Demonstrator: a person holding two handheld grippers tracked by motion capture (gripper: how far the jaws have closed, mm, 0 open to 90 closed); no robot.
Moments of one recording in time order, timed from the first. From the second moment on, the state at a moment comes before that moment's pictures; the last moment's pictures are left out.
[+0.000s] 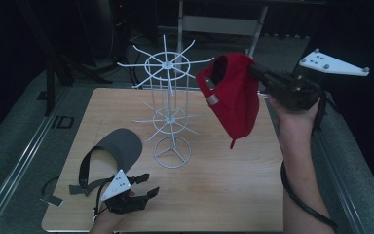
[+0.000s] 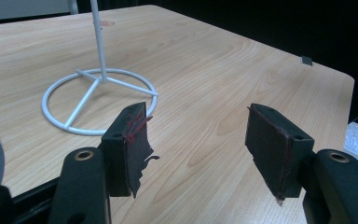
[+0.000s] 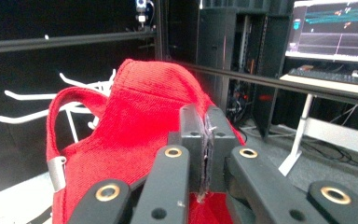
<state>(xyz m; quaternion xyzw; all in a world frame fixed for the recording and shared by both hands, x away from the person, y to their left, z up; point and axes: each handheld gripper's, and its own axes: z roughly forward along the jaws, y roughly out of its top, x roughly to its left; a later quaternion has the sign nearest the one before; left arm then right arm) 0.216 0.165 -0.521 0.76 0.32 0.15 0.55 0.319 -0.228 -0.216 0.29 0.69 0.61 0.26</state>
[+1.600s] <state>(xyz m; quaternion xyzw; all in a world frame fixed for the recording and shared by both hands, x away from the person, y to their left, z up) 0.217 0.165 -0.529 0.76 0.33 0.14 0.54 0.284 -0.277 -0.323 0.26 0.75 0.58 0.18</state>
